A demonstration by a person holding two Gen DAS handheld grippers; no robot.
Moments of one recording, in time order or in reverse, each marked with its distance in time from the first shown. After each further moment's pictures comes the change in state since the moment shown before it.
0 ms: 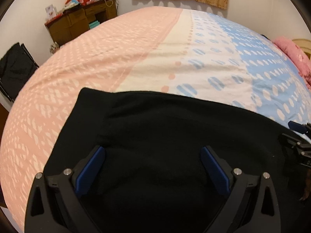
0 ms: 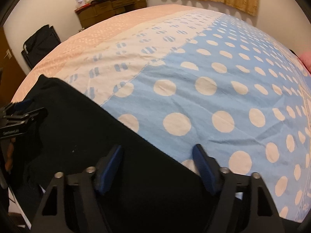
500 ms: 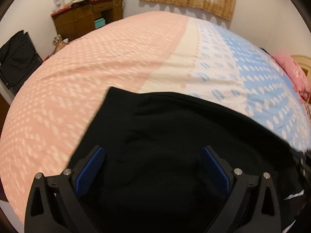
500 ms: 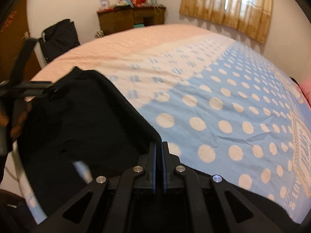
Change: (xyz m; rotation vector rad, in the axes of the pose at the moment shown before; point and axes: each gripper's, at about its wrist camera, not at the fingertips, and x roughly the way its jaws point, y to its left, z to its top) left arm -0.036 0.045 0.000 -0.109 -0.023 -0.073; right arm -0.076 0.054 -0.033 -0.151 -0.132 0.002
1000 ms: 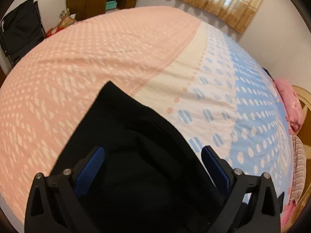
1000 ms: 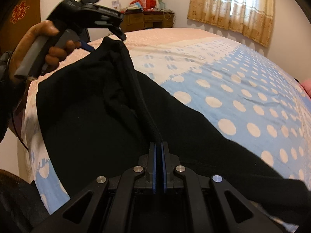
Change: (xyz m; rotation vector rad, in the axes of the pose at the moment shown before) left arm 0.010 -0.006 0.033 -0.197 0.097 -0.075; right arm -0.013 0.068 -0.086 -0.007 -0.059 0.022
